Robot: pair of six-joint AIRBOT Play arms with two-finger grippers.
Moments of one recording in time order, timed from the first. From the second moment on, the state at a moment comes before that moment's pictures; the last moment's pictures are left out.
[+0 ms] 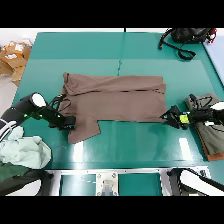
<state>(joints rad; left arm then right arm) -0.12 -1.26 0.77 1.12 -1.16 -1.47 -0.43 -1.18 0.67 -0.92 1.20 1.45</state>
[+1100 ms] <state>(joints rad) -0.12 -1.08 0.84 1.19 -1.29 -1.46 -0.29 -1.17 0.53 -0.89 0.88 1.46</state>
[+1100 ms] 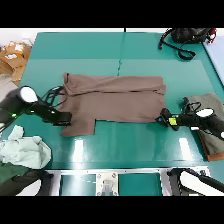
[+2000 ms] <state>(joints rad) -0.12 -1.02 1.01 1.22 -1.19 -1.49 -0.33 -1.05 0.74 -1.03 0.96 1.55</state>
